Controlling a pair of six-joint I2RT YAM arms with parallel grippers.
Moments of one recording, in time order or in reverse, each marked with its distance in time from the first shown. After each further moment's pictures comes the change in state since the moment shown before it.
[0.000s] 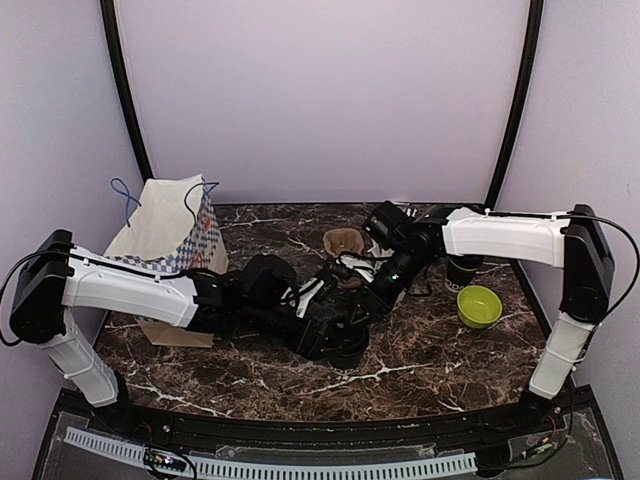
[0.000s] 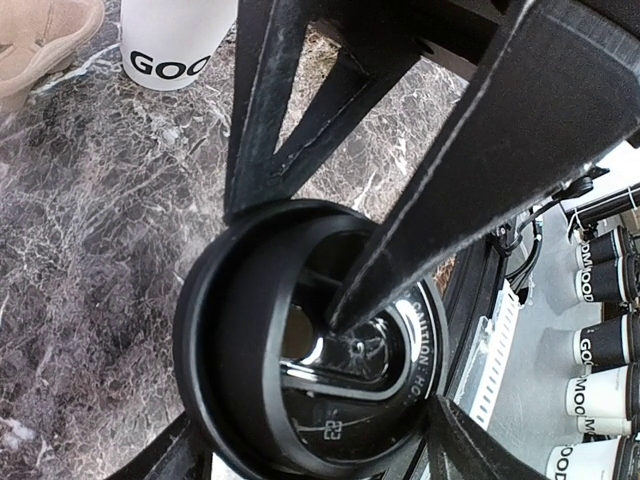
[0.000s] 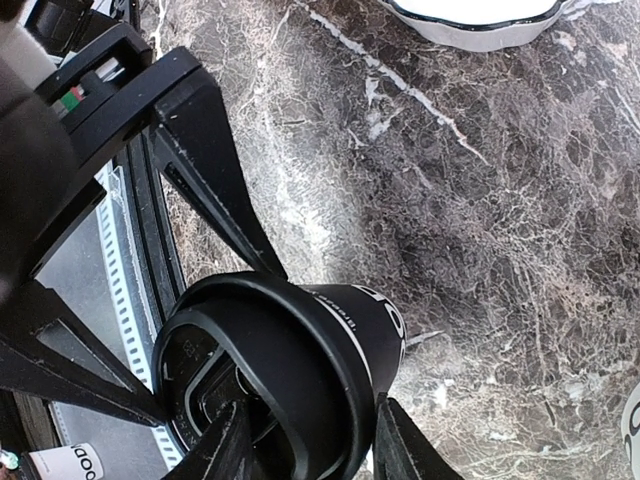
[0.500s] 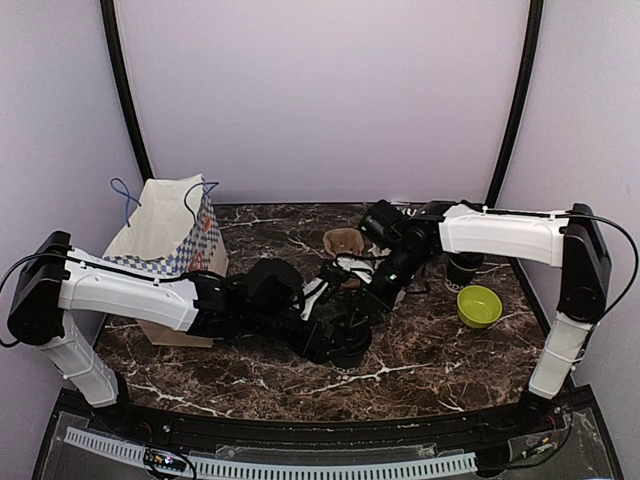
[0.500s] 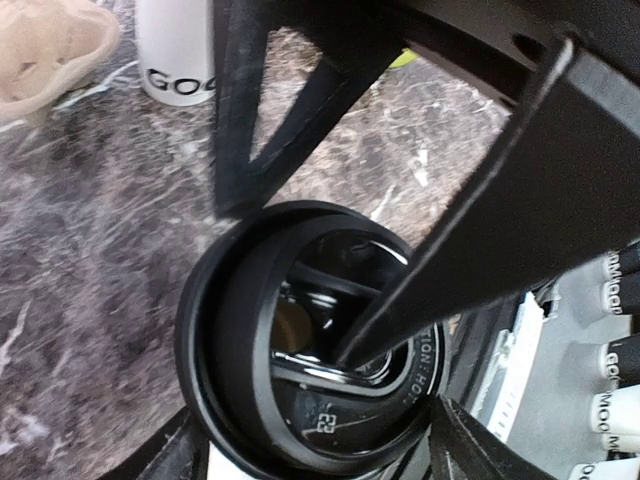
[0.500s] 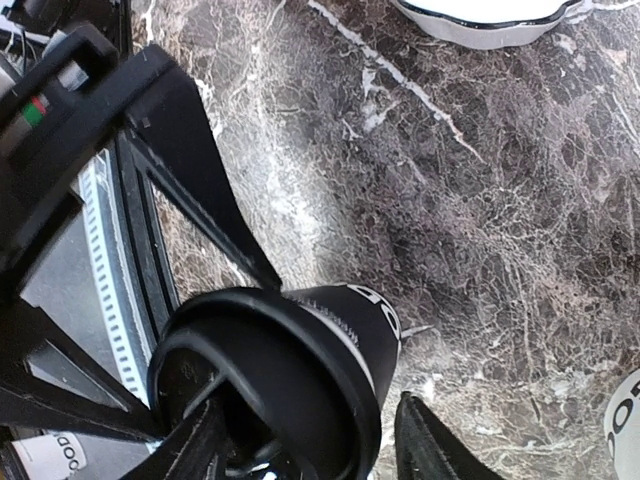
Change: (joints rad) left arm -0.054 -0.021 0.036 -0.012 -0.116 -0.015; right arm 0.016 0.011 0.051 -0.068 0.034 -0.051
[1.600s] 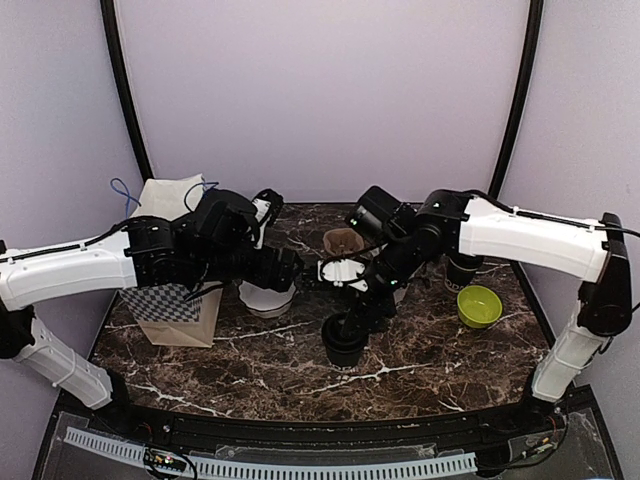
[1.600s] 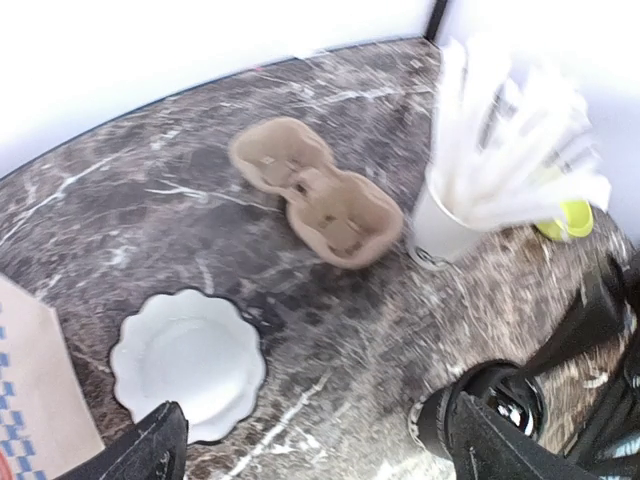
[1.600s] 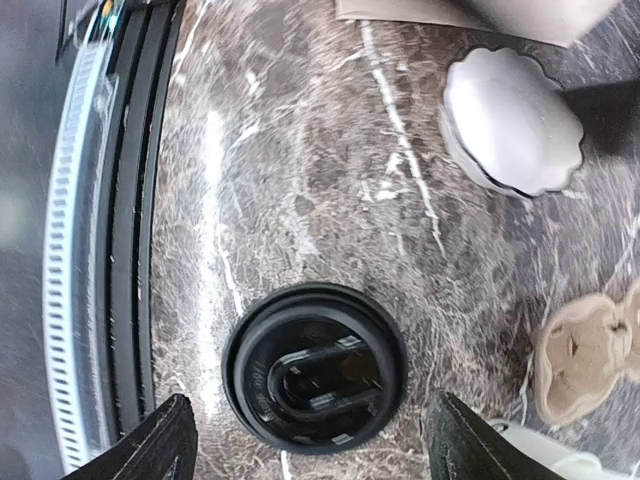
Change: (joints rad) left arm 0.091 -0.240 0.217 -0.396 -0.479 0.121; right arm 0.167 -0.118 0.111 -0.078 0.252 -0.319
